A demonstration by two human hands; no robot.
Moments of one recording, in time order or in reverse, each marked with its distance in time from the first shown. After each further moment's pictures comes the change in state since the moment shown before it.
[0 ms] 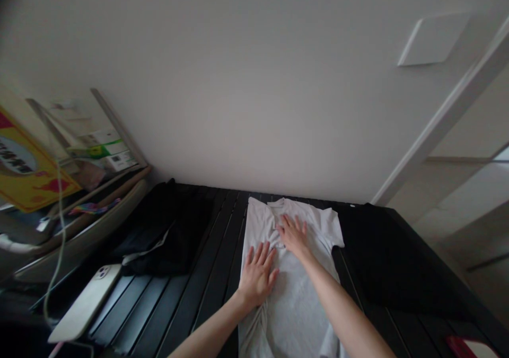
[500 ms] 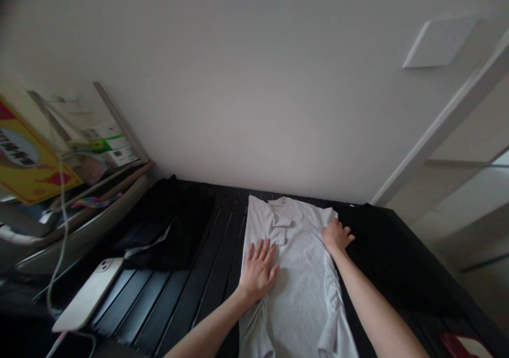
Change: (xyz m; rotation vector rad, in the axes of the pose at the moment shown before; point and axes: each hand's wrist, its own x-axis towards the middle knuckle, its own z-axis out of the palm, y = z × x) left_hand -0.003 0.003 -0.004 0.022 0.016 -0.008; right_hand -0.003 0.102 -0.037 -0.036 0.025 0.692
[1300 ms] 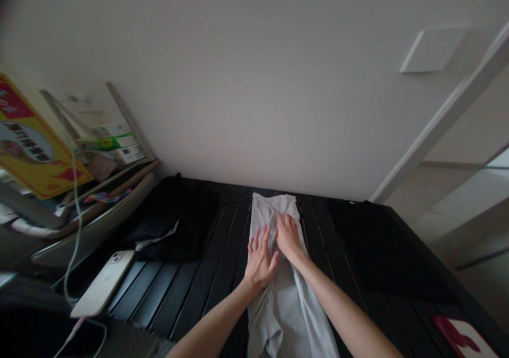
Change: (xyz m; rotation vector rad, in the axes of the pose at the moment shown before) left_hand -0.007 0.002 -0.012 -0.265 0.142 -0.114; right_hand -0.119 -0.100 0.001 0.141 0.138 -0.767
